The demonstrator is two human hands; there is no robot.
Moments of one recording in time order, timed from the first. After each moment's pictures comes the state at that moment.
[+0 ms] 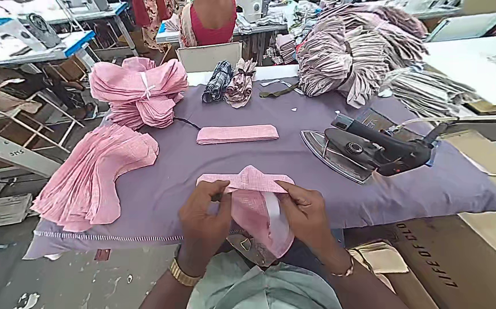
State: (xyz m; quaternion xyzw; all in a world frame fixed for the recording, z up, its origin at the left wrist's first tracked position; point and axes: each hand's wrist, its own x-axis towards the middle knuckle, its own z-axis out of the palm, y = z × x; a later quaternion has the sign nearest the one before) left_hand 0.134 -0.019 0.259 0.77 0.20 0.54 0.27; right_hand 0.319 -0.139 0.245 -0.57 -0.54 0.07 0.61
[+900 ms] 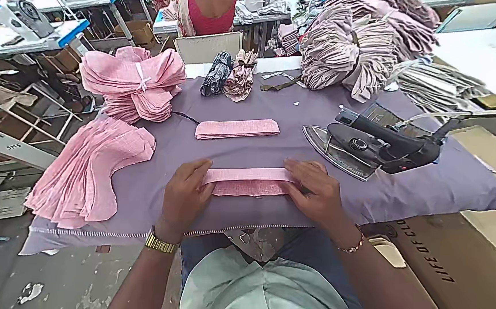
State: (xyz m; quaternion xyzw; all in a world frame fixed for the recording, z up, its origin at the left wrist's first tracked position) left_hand 0.104 0.055 0.234 0.91 0.23 0.35 0.07; right_hand 0.387 -0.139 0.219 -0.64 -0.62 -0.12 0.43
